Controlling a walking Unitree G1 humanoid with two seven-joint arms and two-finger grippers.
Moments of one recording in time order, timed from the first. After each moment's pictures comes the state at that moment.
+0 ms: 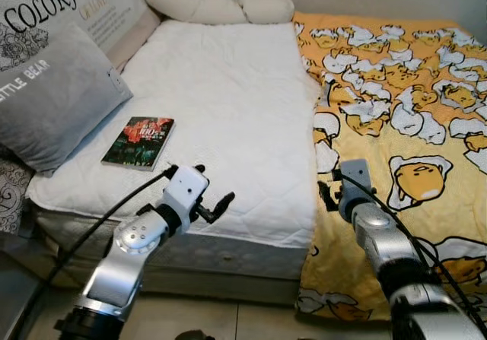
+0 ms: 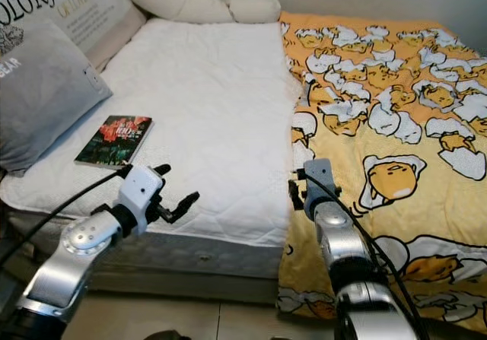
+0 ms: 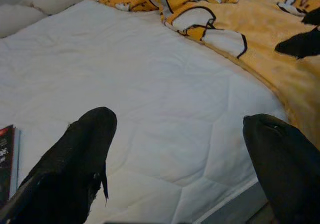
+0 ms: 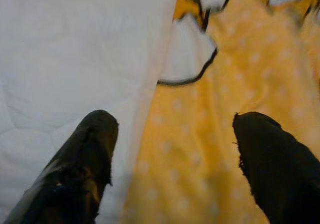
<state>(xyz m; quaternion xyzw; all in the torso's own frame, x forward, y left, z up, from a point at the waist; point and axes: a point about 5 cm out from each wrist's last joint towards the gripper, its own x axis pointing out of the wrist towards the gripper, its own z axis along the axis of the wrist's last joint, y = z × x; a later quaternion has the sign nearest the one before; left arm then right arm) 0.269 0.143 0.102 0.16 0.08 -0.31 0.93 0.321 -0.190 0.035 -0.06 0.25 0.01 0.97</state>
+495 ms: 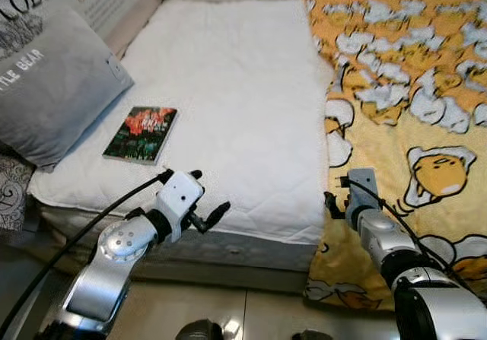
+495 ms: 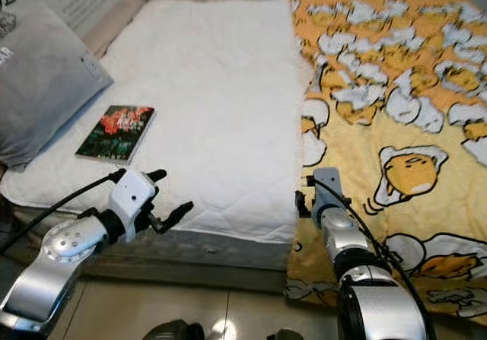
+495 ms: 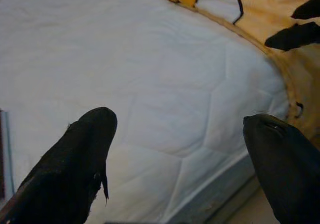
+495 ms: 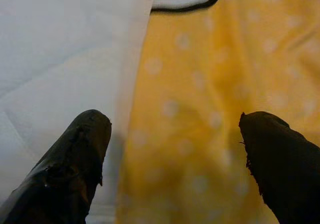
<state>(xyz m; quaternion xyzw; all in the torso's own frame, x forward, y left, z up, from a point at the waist) 0.250 0.151 0.110 0.19 0.10 -0.33 0.92 0.317 -0.205 0.020 -0.05 0.29 -0.02 0.96</state>
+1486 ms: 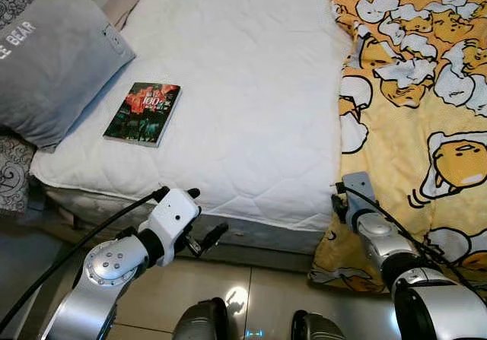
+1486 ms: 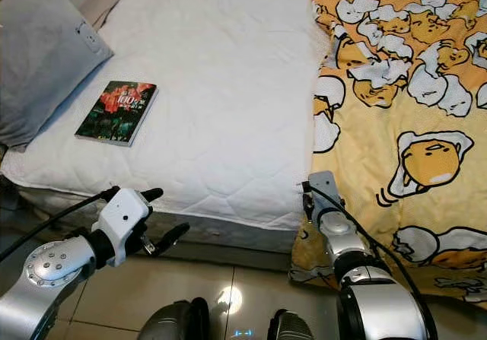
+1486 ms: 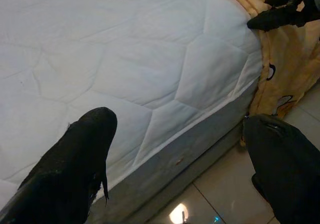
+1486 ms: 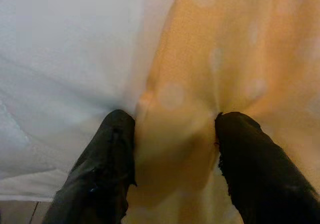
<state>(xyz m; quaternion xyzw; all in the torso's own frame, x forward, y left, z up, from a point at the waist) 0.223 0.153 0.112 0.18 0.13 -0.35 0.91 0.314 -0.206 0.016 -0.13 0.28 -0.02 0.95</state>
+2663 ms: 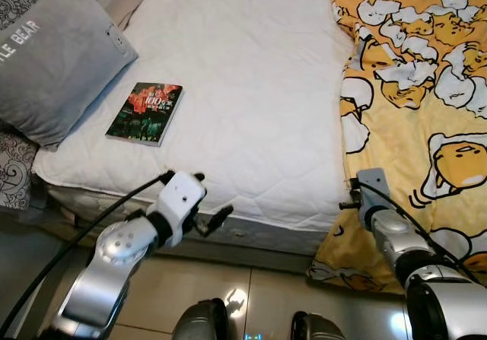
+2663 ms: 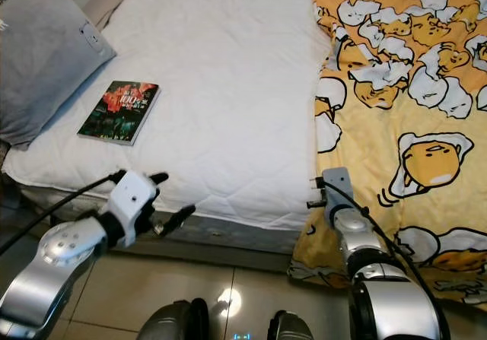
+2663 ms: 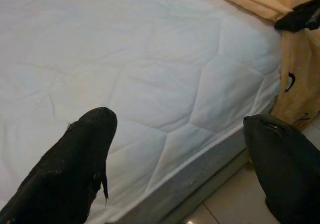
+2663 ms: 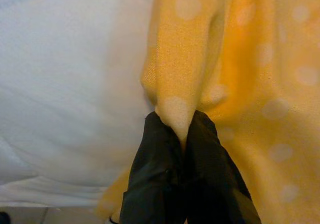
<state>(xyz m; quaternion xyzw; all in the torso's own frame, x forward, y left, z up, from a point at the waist) 0.249 0.145 0.119 0.18 0.10 -0.34 0.92 0.316 -0.228 0.026 -0.10 0.27 -0.01 0.96</state>
